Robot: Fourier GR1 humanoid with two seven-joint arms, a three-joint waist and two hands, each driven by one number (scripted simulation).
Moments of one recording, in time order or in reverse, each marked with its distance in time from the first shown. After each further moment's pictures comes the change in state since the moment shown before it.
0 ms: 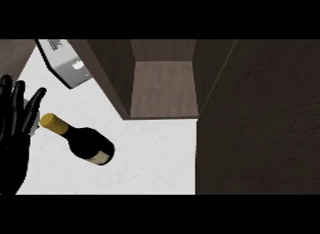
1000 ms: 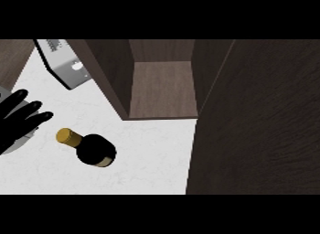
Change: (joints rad) left arm -0.141 0.494 0.022 0.251 1.177 -0.719 0.236; right arm 0.158 0.044 0.232 -0.290 -0.097 0.044 0.275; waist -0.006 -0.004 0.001
